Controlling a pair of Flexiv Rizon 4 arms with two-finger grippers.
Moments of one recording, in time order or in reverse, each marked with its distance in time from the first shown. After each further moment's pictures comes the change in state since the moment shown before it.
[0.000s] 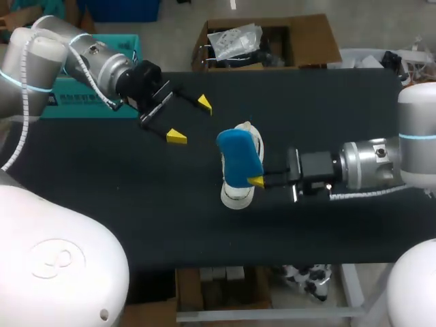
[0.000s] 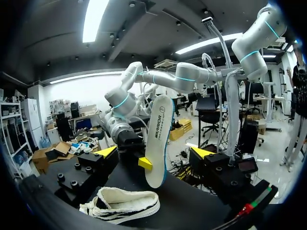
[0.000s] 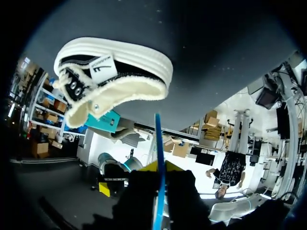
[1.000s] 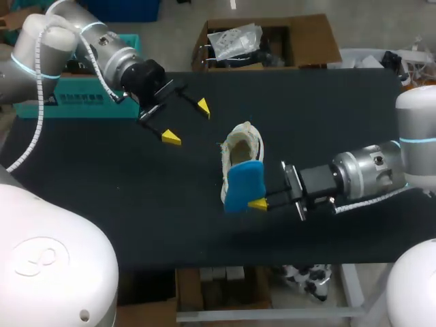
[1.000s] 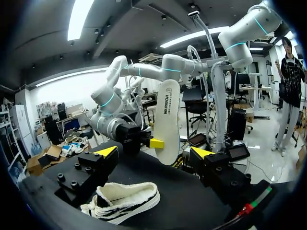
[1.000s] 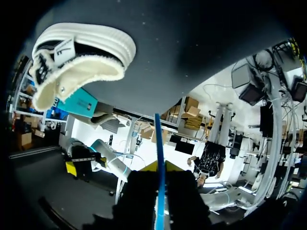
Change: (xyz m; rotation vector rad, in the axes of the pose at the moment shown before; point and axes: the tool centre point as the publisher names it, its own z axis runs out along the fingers) left arm -0.002 0.021 -0.005 -0.062 0.143 0.085; right arm -0.060 -0.019 0.001 0.128 -0.179 -0.047
